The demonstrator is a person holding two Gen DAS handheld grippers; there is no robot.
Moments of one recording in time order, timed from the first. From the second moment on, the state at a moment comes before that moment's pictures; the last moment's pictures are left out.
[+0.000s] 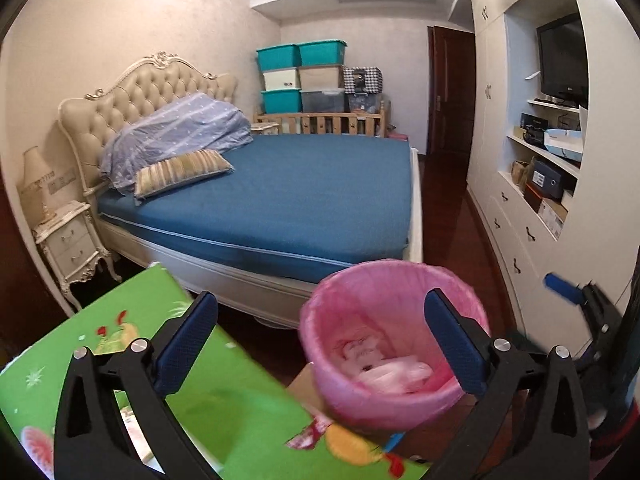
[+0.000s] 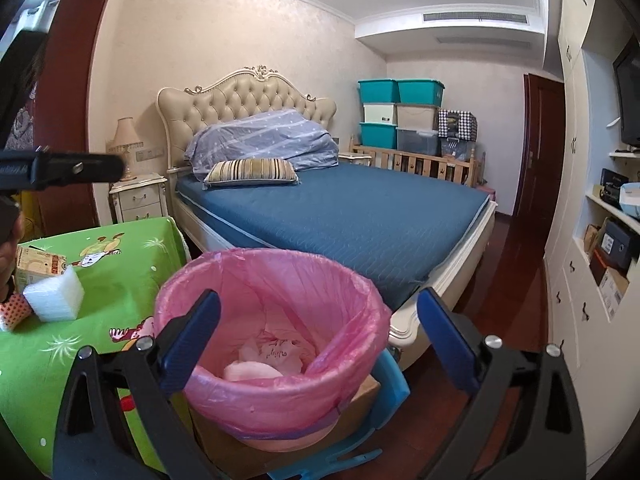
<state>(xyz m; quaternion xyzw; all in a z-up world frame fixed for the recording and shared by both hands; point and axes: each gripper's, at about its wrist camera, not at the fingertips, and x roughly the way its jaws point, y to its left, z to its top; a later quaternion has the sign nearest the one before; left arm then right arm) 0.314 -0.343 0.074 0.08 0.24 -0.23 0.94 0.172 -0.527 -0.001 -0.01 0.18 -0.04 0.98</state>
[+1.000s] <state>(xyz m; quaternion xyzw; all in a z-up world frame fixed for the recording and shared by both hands) 0.136 0.029 0.041 -0.01 0.23 0.06 0.97 0.160 -0.300 -0.016 -0.02 0.25 0.12 0.96</state>
